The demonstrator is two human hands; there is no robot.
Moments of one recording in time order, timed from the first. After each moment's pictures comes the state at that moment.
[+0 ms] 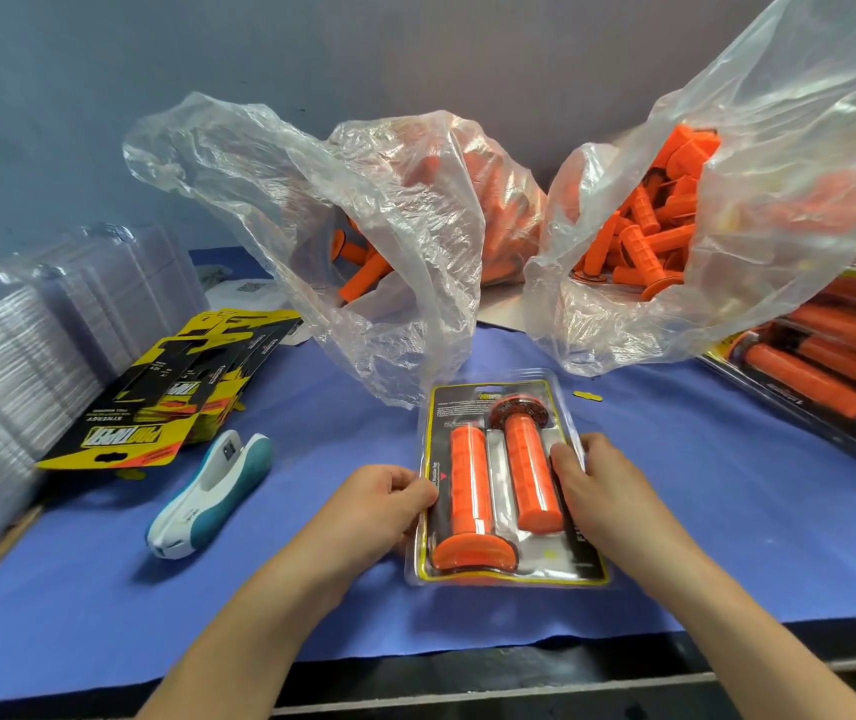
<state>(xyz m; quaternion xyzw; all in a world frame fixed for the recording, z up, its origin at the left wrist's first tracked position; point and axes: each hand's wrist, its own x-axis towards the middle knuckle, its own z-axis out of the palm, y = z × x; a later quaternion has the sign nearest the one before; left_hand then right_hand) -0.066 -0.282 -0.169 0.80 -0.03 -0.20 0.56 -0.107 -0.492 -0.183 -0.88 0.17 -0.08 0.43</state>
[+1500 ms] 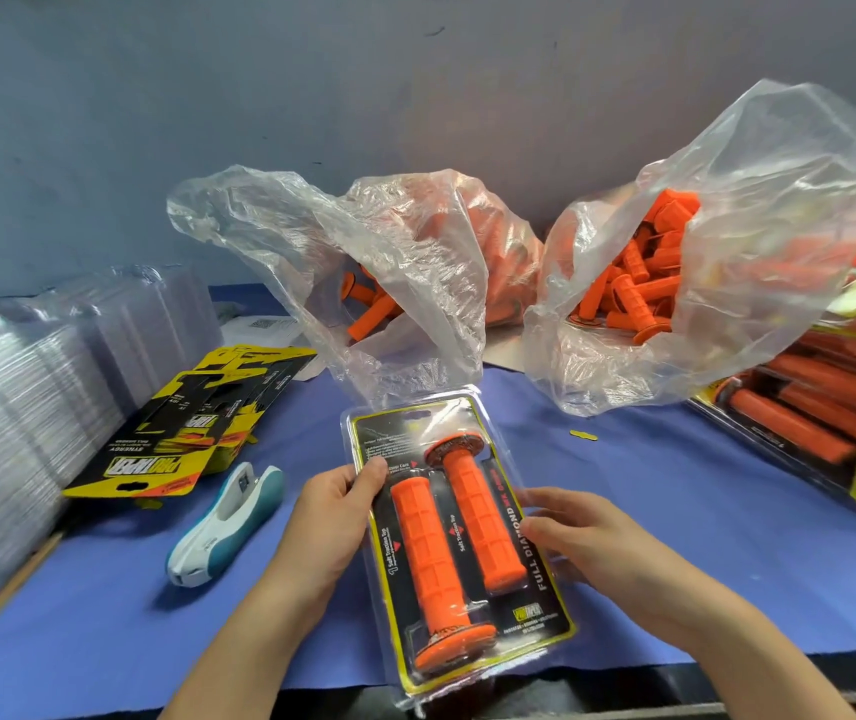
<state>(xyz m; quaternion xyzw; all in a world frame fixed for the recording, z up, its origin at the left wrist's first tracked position) -0.050 -0.254 -0.169 0.76 -0.03 -0.02 0.65 -0.132 -0.483 -0.152 -0.75 0.03 0.09 0.65</state>
